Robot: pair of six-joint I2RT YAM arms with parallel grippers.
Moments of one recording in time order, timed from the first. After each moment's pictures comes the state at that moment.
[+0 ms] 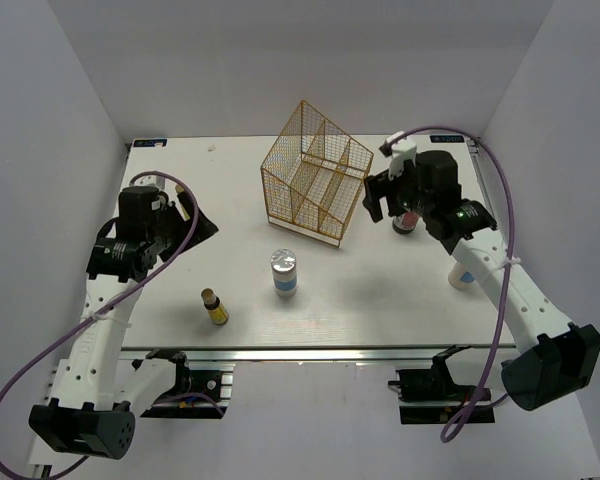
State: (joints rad) left arm -0.12 0.97 1.14 -0.86 0.11 -0.58; right arm 0.41 1.23 1.20 -0.46 -0.14 -0.15
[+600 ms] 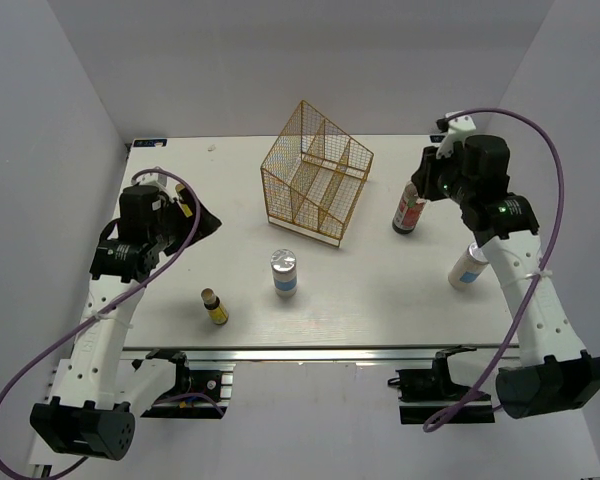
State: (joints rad) left arm -0.12 0.96 1.09 -0.76 0.13 -0.57; right arm 0.23 1.17 1.35 -0.59 -0.15 -0.03
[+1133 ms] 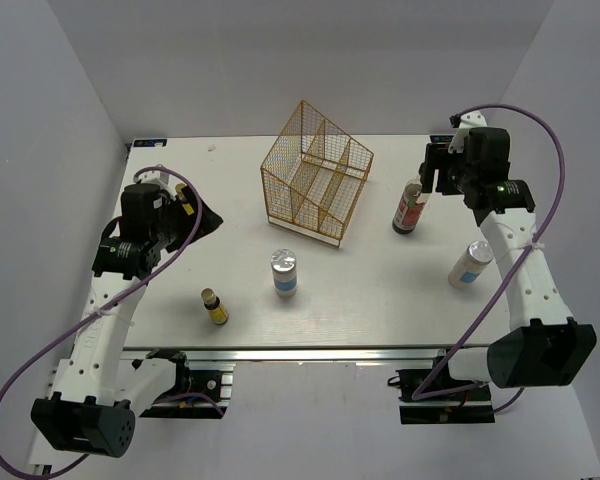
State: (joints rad) left arm -0.12 0.98 1.09 -0.71 0.15 -0.55; right arm 0.09 1.31 1.40 -0.63 -0.04 0.00
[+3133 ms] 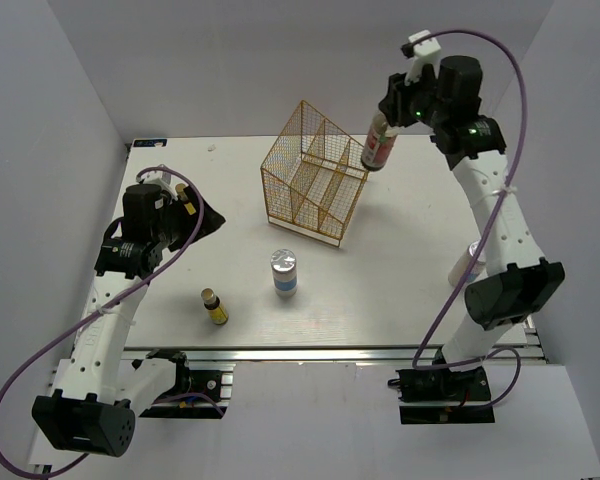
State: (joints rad) left arm -0.12 0.99 1.06 -0.67 0.17 -0.55; right arm 0.22 1.66 1.96 -0.53 -0.25 -0.14
